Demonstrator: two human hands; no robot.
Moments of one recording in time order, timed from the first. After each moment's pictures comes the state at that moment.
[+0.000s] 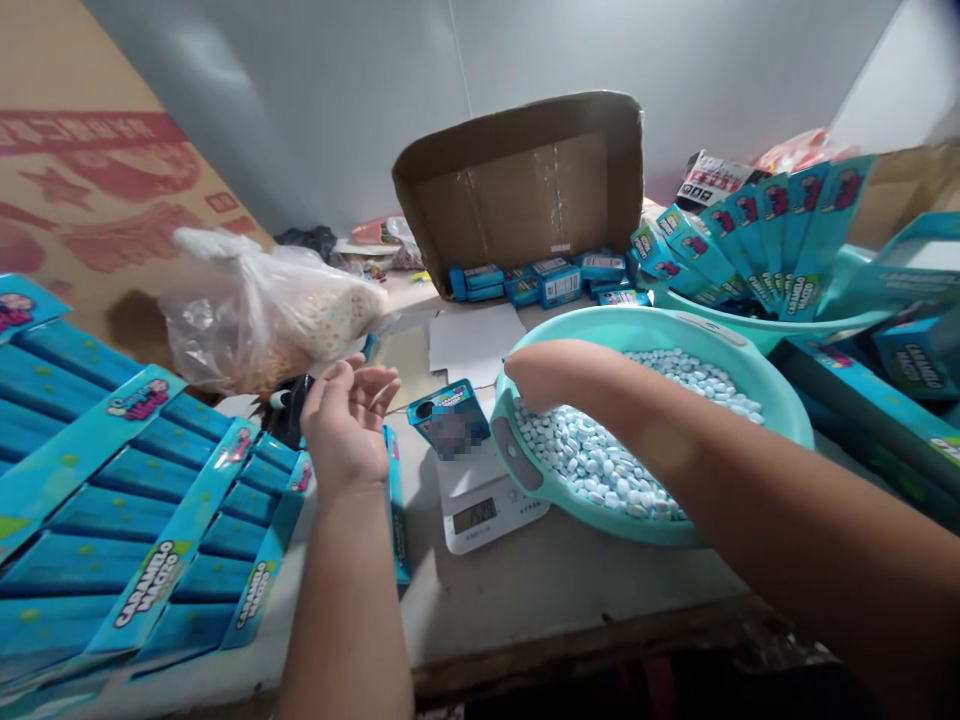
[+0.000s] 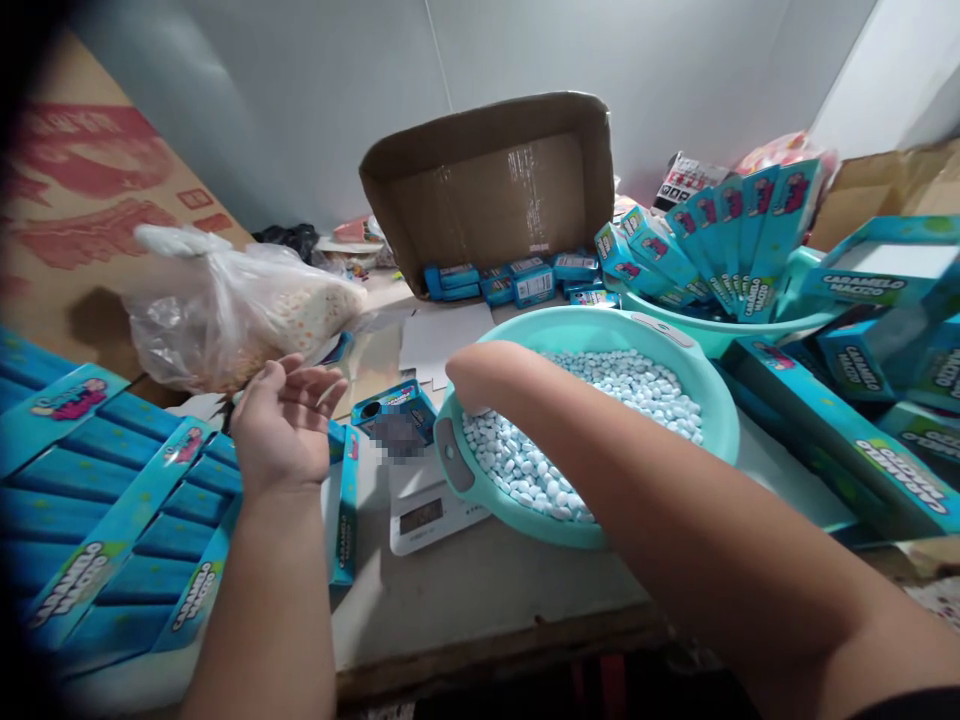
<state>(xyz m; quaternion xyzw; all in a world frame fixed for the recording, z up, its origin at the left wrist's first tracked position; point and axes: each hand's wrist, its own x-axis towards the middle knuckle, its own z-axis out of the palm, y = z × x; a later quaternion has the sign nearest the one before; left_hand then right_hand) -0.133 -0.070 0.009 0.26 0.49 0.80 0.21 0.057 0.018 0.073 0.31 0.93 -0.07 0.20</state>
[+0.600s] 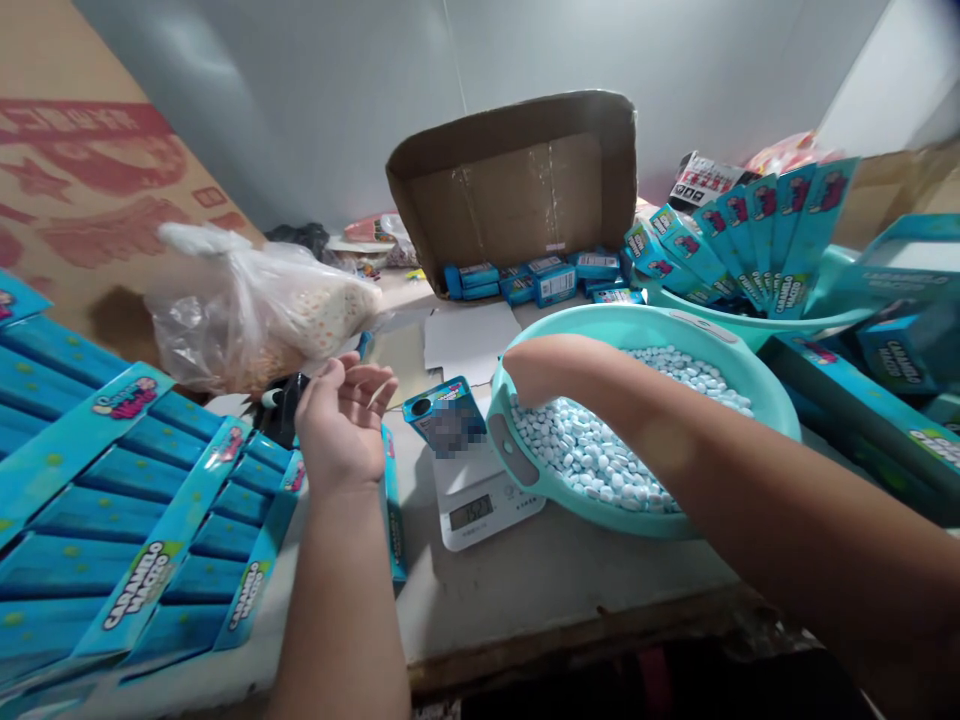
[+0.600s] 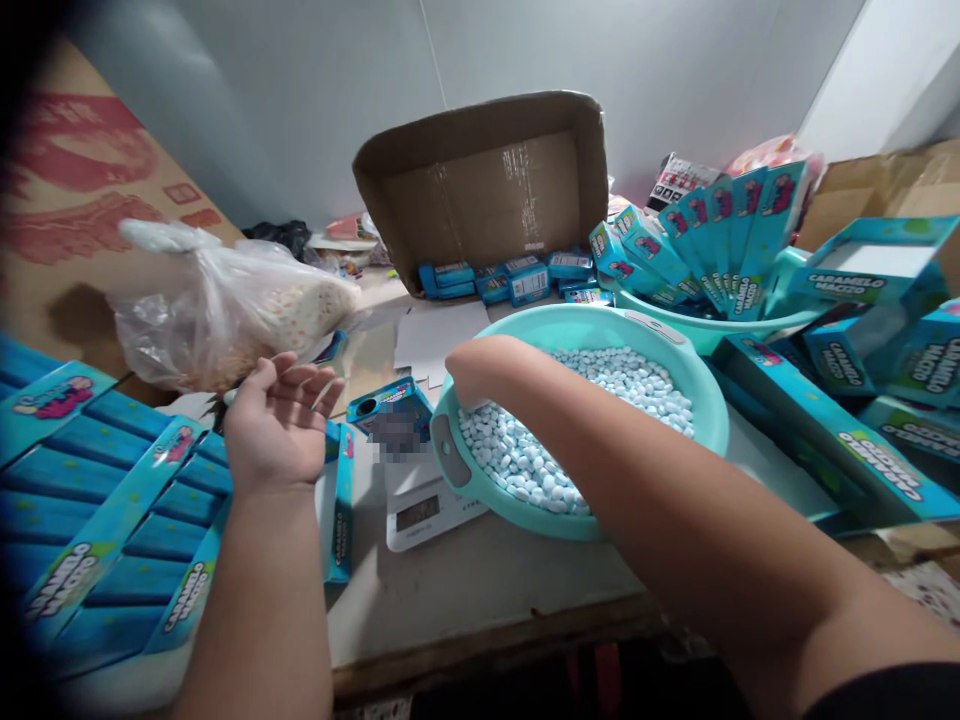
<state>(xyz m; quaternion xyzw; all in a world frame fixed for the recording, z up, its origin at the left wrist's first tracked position) -0.131 -0.073 0.013 0.22 0.47 0.81 0.26 0.058 0.026 0.066 0.32 0.93 -0.05 0.19</state>
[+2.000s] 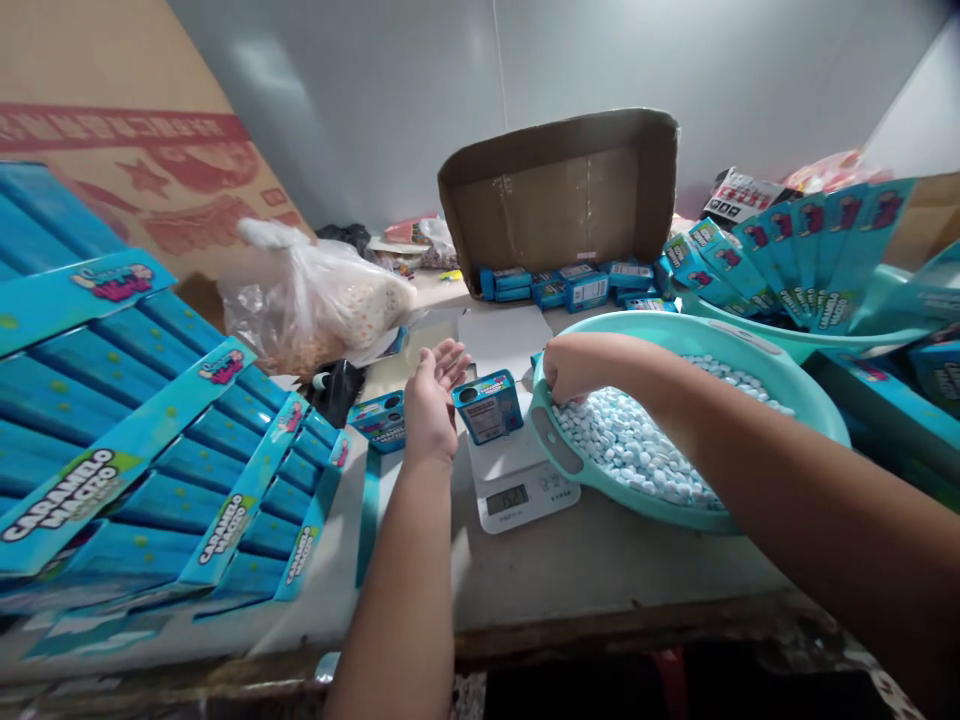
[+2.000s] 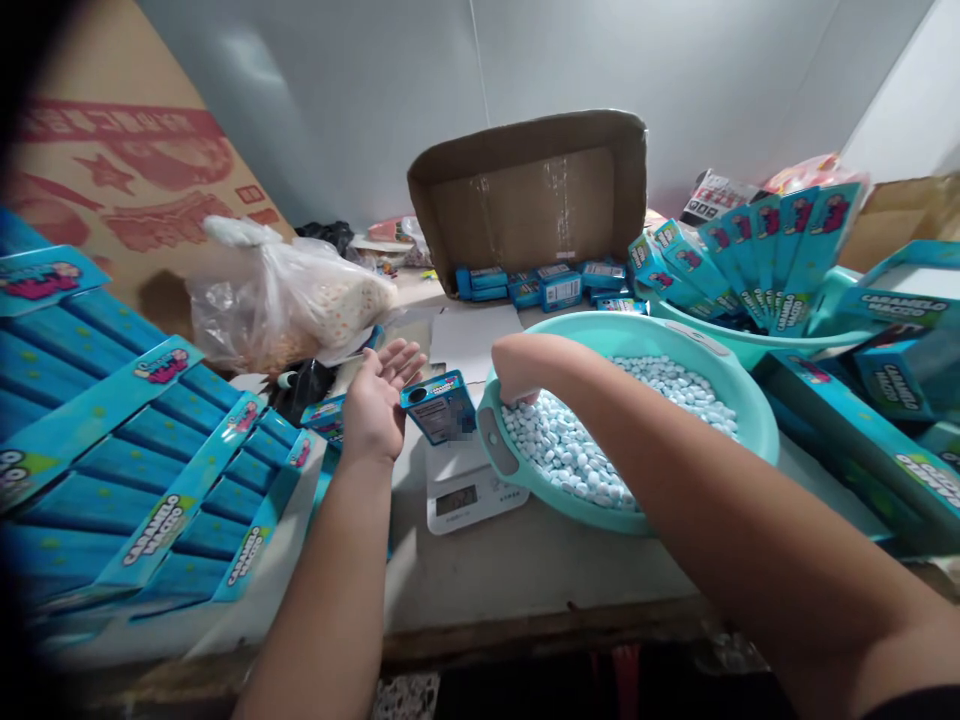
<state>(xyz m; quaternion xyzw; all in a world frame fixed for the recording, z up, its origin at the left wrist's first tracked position) -0.121 -0.057 -0.009 0.27 0.49 0.75 0.35 0.055 0.020 0.067 0.39 0.90 -0.10 0.17</state>
